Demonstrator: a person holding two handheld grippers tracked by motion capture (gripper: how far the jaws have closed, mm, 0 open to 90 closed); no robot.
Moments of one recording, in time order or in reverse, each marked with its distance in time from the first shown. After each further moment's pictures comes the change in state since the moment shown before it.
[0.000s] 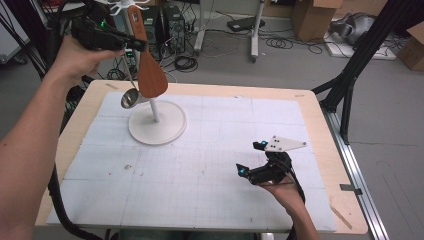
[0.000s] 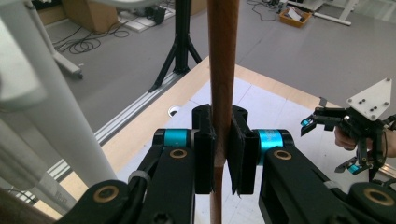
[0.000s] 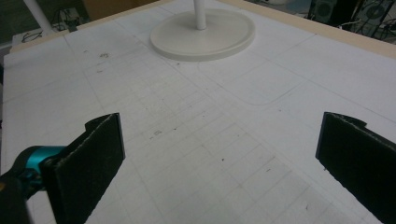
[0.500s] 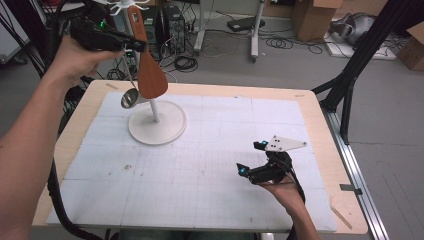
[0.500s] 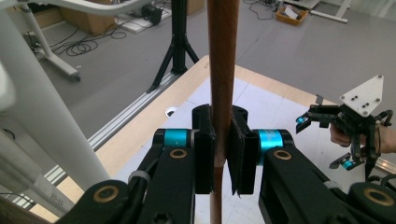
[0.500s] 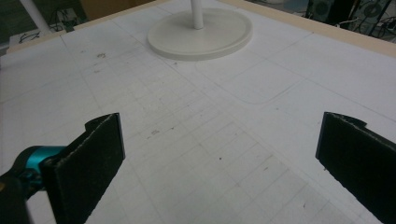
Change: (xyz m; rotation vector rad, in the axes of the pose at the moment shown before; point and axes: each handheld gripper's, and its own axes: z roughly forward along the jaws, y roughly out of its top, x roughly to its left) left arm -0.005 0.001 -0.002 -0.003 -0.015 0.017; right arm -0.002 -0.001 0.000 0.000 -0.006 0.004
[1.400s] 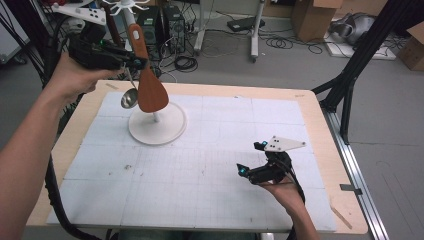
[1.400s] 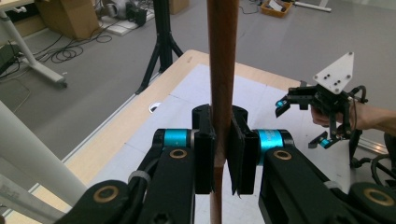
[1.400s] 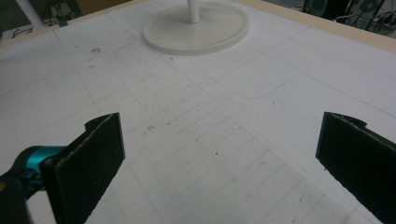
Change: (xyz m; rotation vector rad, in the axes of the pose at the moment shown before) left arm -0.027 -0.019 -0.003 0.008 -0.045 0.066; right arm -0.001 -0.001 0.001 0.019 -0.014 0.000
